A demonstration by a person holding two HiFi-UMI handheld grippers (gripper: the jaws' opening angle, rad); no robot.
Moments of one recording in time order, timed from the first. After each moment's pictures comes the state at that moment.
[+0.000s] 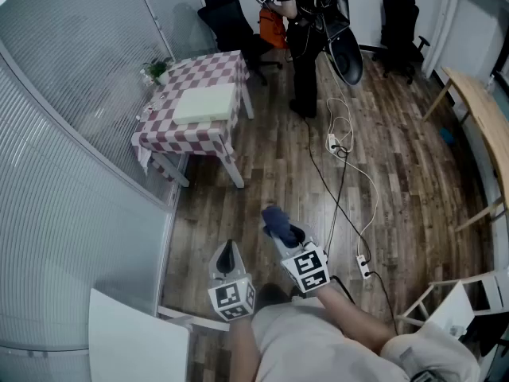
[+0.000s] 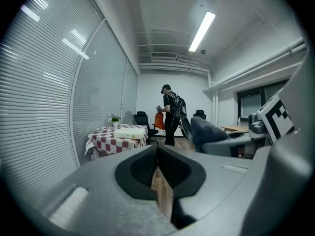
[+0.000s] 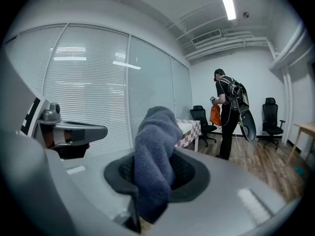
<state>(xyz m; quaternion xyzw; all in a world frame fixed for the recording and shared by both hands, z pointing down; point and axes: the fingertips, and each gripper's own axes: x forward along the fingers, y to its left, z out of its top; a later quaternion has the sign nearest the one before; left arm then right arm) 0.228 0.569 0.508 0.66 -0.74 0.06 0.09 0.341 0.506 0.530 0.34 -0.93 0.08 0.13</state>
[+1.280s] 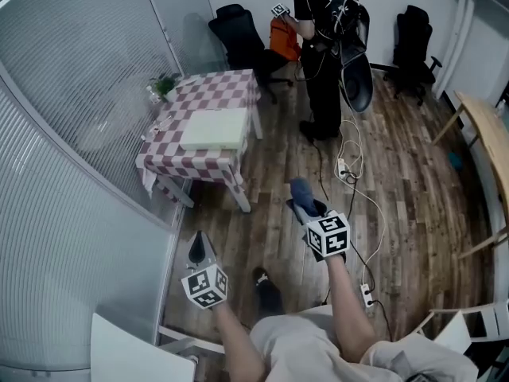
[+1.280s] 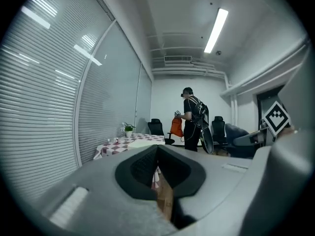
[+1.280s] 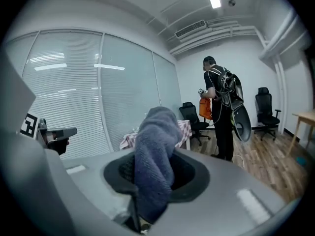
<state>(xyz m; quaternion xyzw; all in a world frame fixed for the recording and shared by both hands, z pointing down) 0.085 0.424 0.466 0.61 -0.79 0.03 0.06 0.338 0.272 0.508 0.38 -0.91 0.13 0.12</state>
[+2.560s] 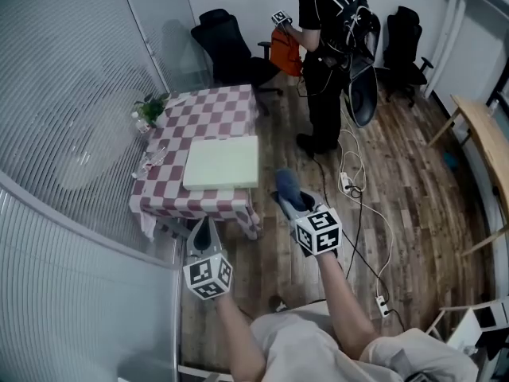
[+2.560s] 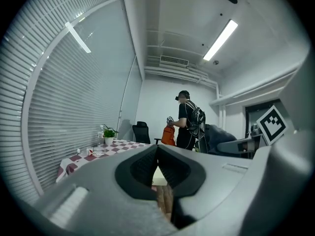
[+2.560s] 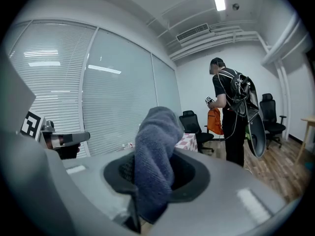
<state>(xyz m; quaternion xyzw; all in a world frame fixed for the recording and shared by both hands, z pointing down) -0.058 0.178 0.440 0.69 -0.72 -0.01 0.06 0.141 0.086 0.466 0.41 -0.90 0.11 0.08</state>
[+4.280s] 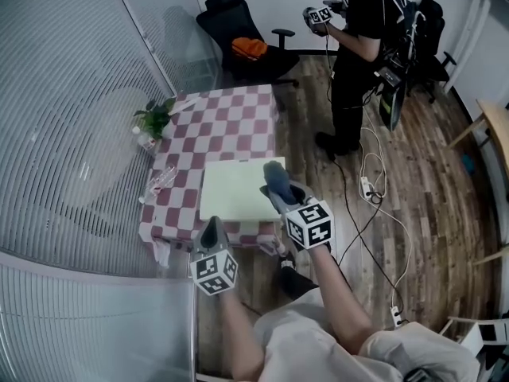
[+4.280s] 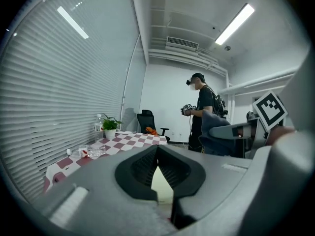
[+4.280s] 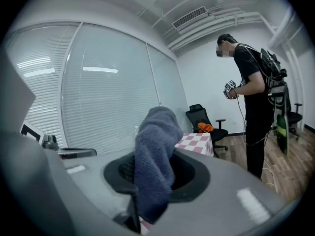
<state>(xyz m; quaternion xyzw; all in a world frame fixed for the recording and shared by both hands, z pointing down) -0.166 -0.017 0.492 0.68 -0.72 0.04 0.12 -0.006 -0.112 0.485 0.37 -0.91 0.15 0.07</state>
